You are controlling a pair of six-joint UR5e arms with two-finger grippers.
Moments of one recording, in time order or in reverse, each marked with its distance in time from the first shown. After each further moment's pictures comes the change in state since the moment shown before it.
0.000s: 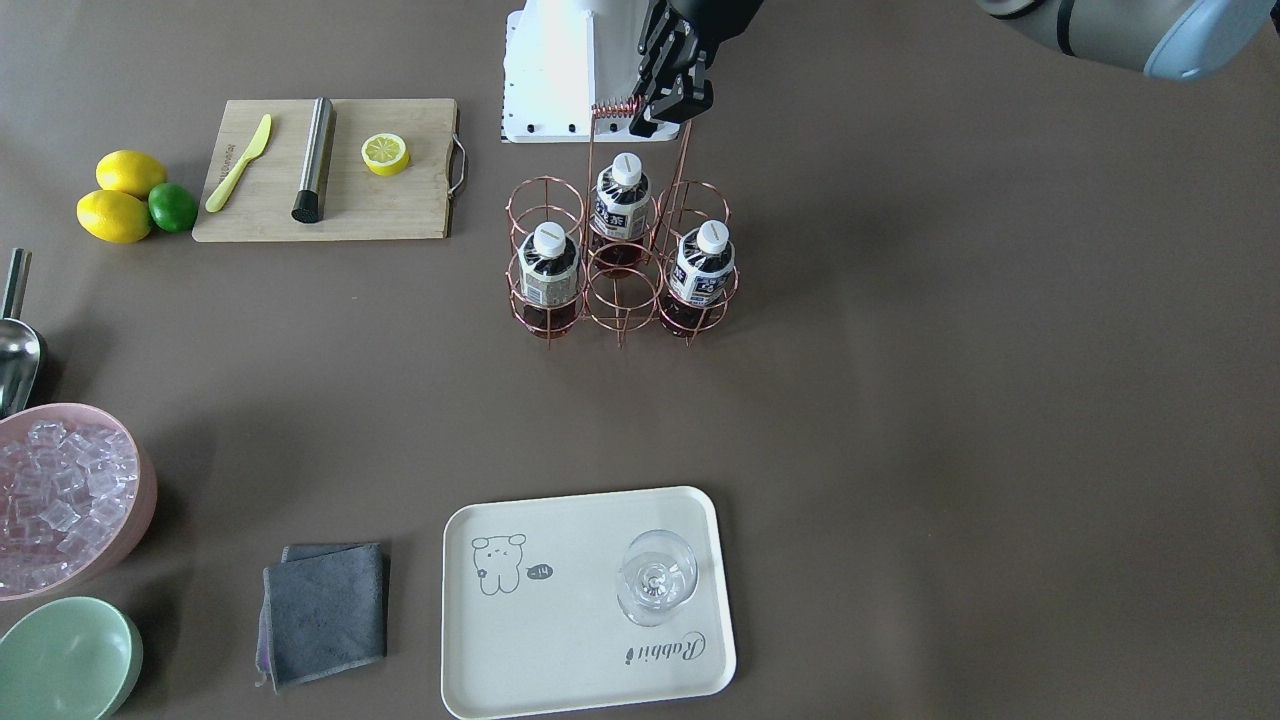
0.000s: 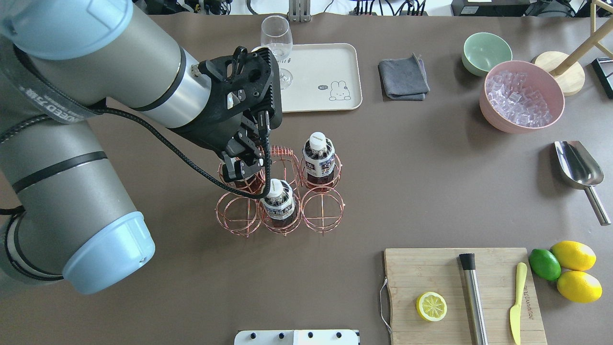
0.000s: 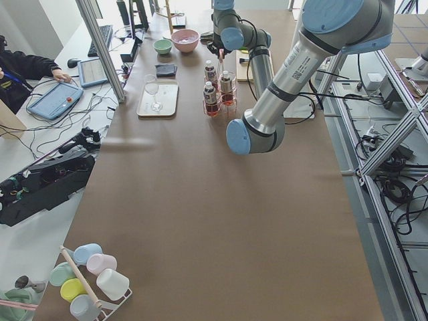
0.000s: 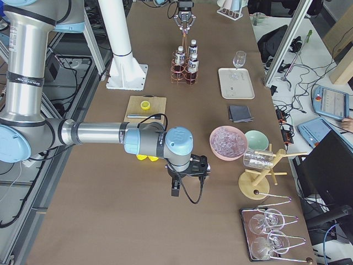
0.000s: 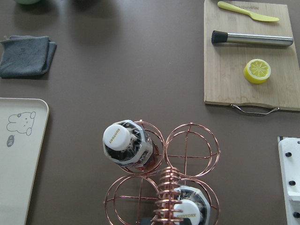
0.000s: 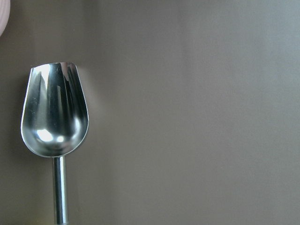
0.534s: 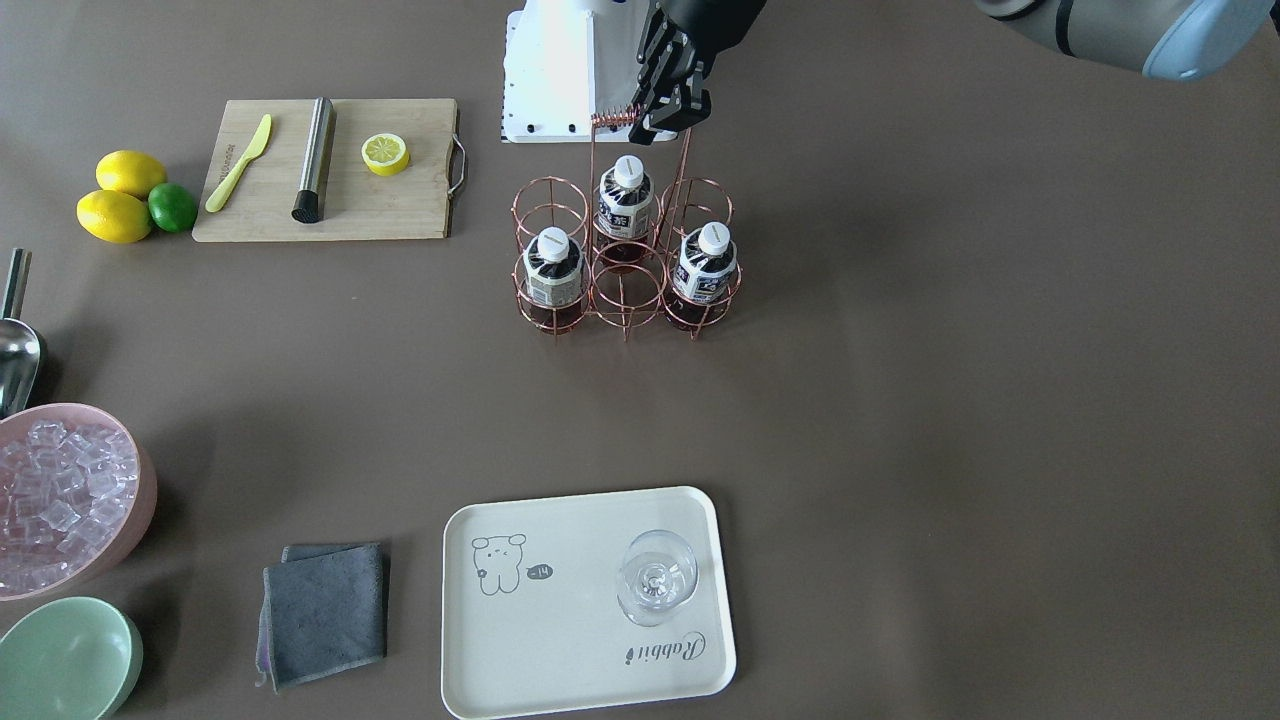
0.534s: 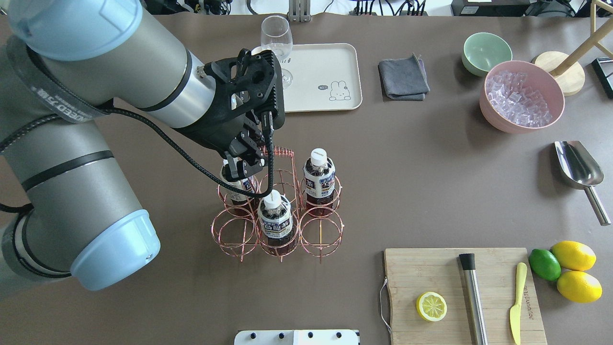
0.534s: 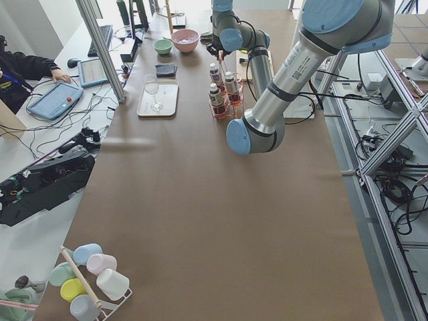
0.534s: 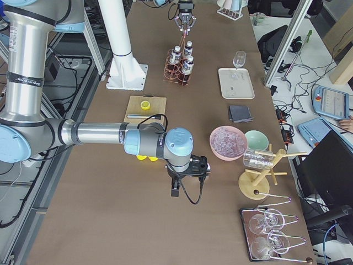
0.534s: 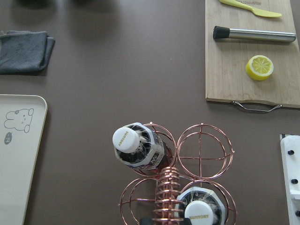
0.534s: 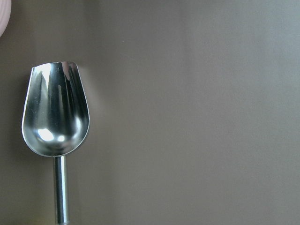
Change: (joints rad) left arm 0.002 -0.001 0.017 -0.005 0.000 0.002; right arm 0.000 0.000 -0.003 0.000 0.004 -0.004
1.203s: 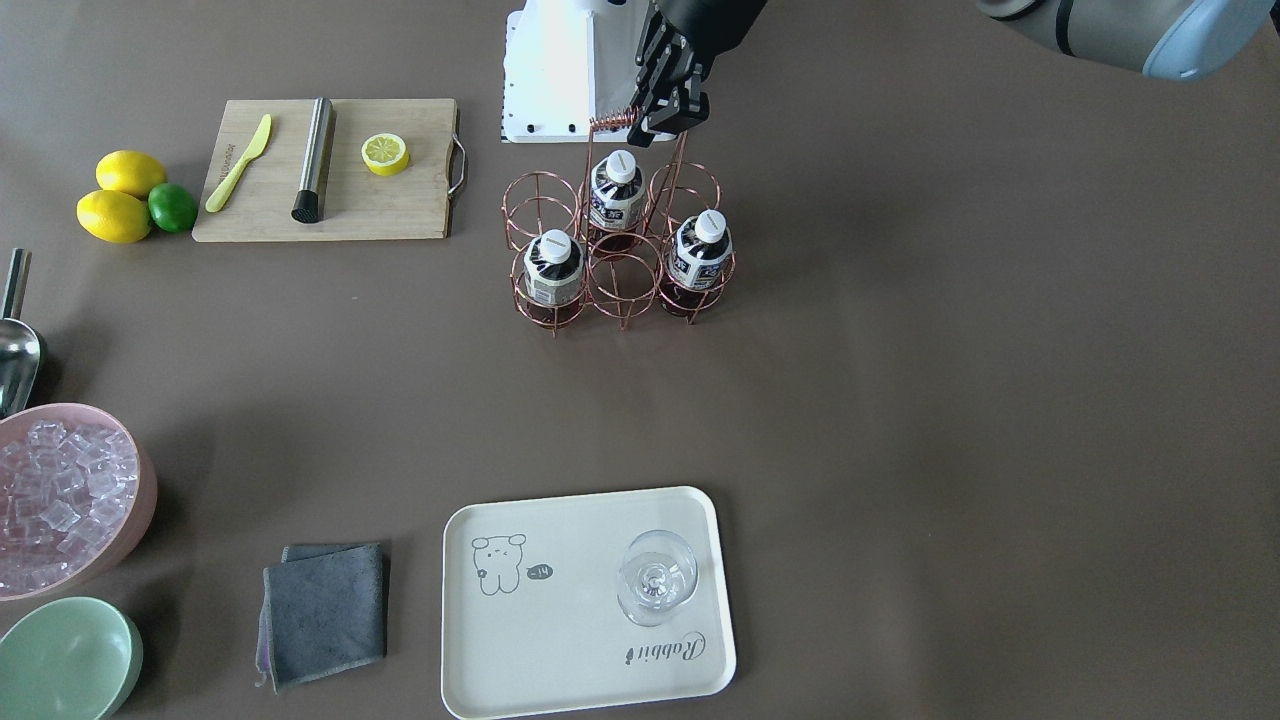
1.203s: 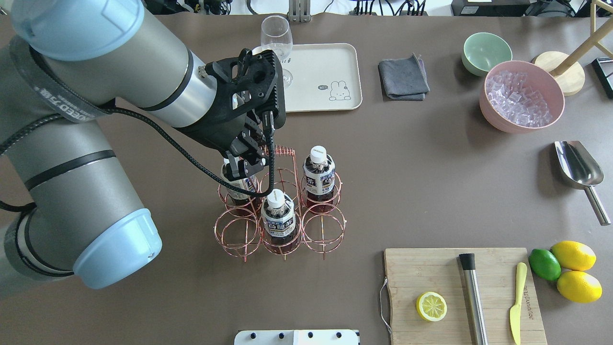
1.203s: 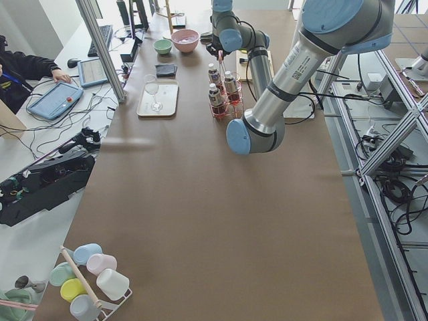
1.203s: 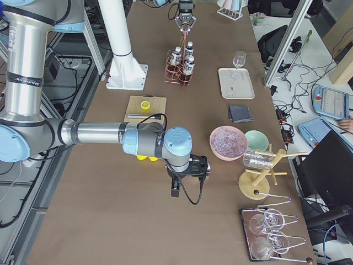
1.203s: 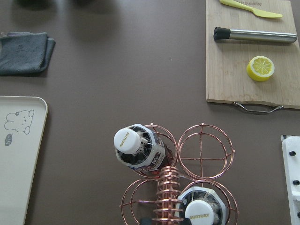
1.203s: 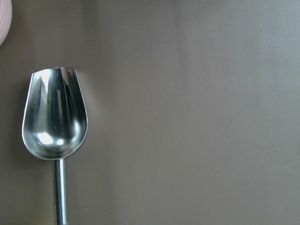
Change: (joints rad) left arm 0.000 0.000 0.006 -0.010 0.000 0.000; right arm 0.021 0.000 0.005 0.000 0.001 -0.002
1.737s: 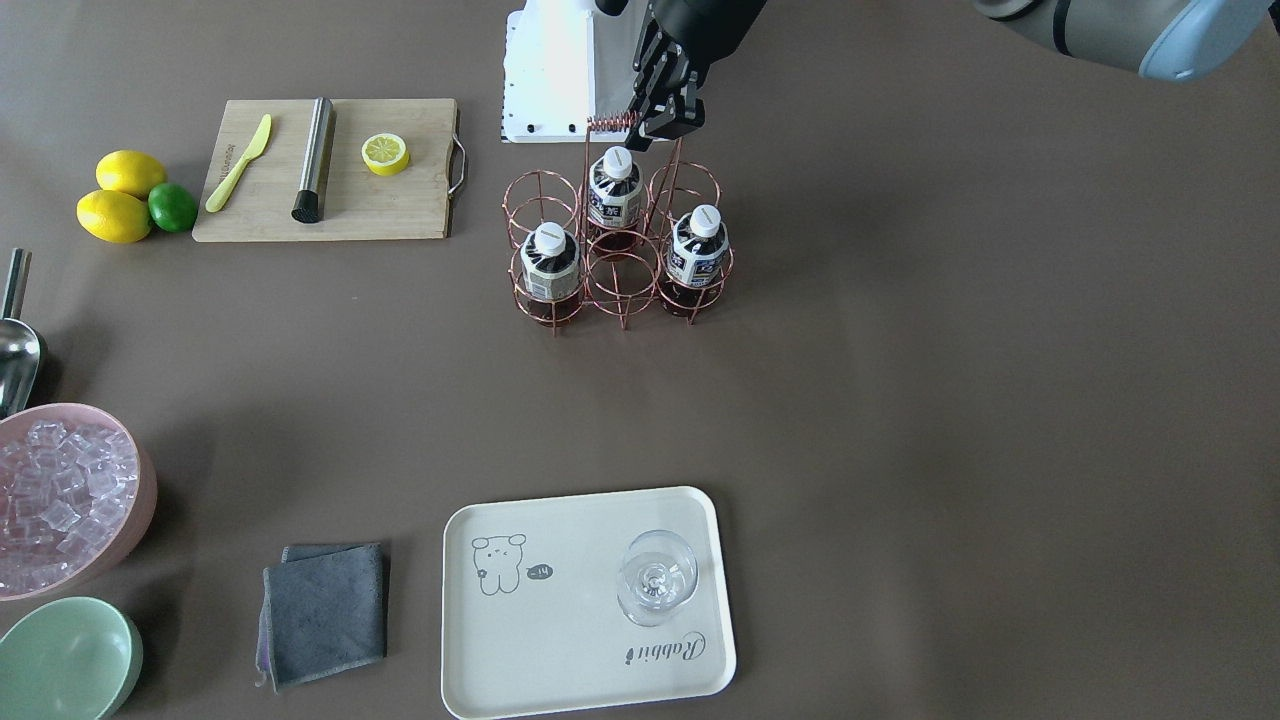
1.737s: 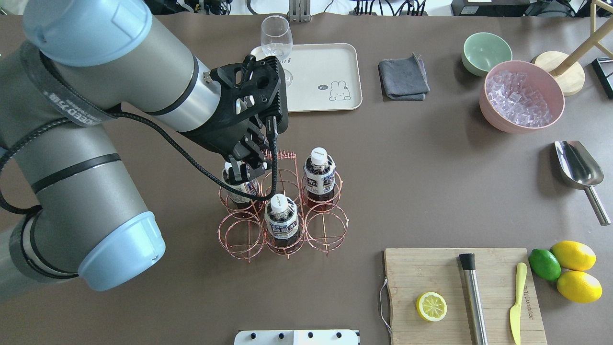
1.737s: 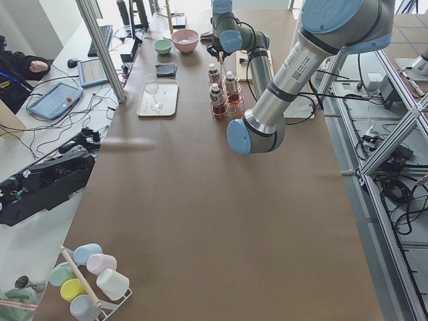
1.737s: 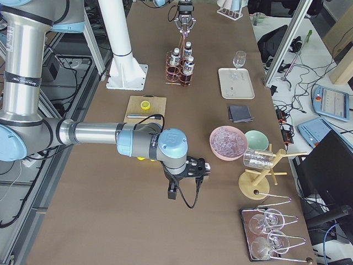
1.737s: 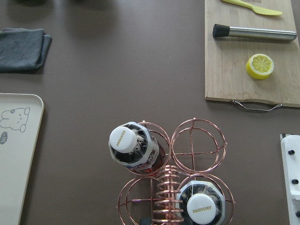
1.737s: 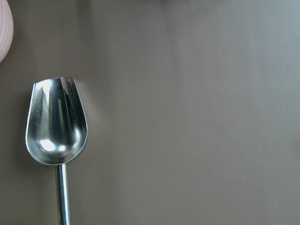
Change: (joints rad) left arm 0.010 0.002 0.007 0.000 0.000 -0.001; right arm 0.041 -0.010 0.008 -0.001 0.006 0.011
